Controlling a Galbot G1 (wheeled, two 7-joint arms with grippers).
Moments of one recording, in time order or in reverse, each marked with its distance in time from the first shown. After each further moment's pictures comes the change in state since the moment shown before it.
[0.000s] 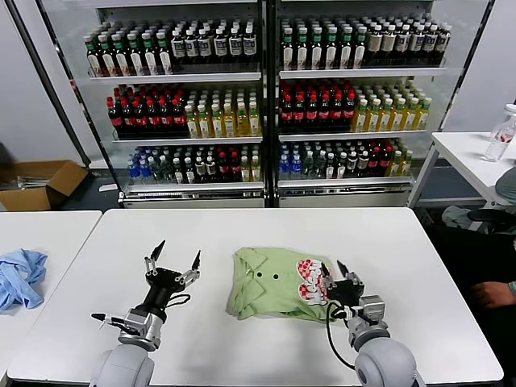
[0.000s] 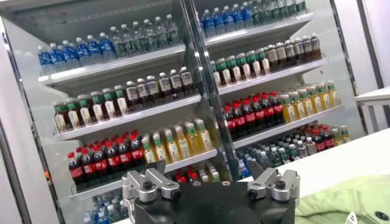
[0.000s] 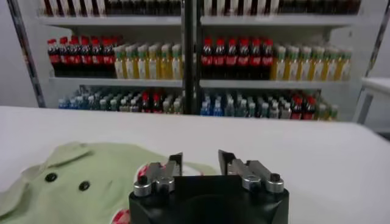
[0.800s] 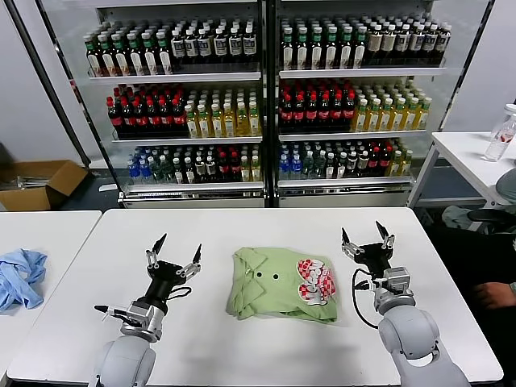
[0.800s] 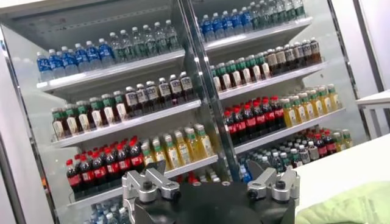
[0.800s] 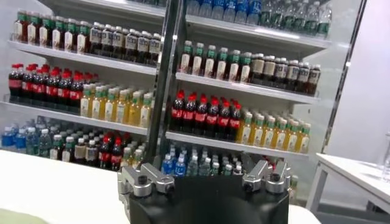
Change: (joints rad) left arm -0.049 0.000 0.005 0.039 0.006 -0.017 0.012; right arm 0.139 -0.040 0.104 -0.122 -0.123 0.139 -0.086
